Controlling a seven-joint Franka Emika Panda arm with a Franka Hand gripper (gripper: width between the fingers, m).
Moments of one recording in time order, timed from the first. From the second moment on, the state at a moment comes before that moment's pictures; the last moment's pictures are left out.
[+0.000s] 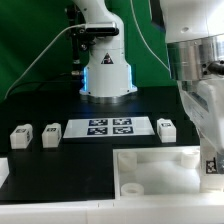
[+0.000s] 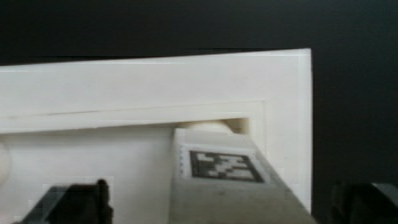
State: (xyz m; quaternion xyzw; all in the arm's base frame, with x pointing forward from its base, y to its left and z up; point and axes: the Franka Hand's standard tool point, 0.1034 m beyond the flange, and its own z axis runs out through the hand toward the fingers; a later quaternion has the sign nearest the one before) arm 0.629 0.123 0.068 -0.74 0.67 0.01 0.08
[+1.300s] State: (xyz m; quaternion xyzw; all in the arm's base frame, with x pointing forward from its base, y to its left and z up) arm 0.630 0.122 0.068 -0.98 0.19 -0.04 0.04
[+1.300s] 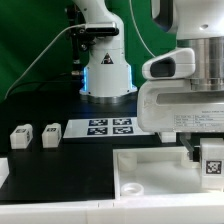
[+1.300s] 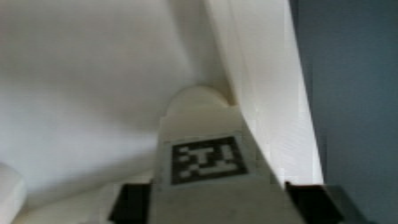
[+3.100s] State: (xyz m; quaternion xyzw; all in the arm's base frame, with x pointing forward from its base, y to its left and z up) arm 0.625 0.126 0.062 -0.90 0.44 -0.03 0.07
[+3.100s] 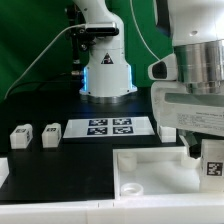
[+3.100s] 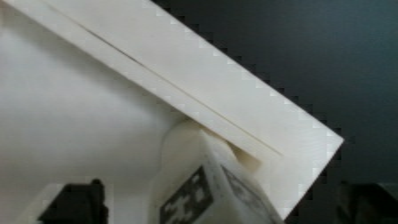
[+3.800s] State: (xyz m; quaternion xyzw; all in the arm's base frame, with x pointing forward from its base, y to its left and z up) arm 0.632 0.127 0.070 -0.99 0.15 -0.04 0.03
